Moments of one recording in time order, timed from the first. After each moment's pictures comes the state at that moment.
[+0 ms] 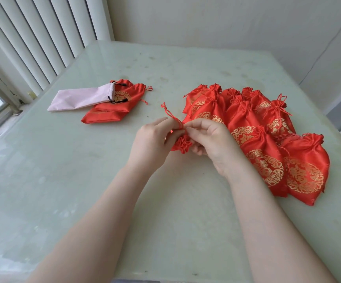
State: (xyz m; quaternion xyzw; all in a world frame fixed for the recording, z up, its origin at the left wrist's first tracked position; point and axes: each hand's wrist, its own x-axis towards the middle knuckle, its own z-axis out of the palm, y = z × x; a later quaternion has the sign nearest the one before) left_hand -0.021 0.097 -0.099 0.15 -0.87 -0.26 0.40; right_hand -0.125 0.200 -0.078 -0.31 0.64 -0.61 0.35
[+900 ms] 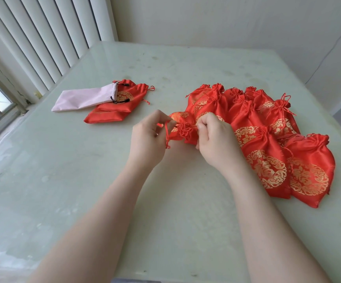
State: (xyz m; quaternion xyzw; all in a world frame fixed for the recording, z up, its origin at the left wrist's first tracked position) left_hand -0.022 0.102 -0.094 0.29 -0.76 -0.43 0.39; right_hand -0.134 0.199 -0.088 -0.50 0.76 -0.41 -0.04
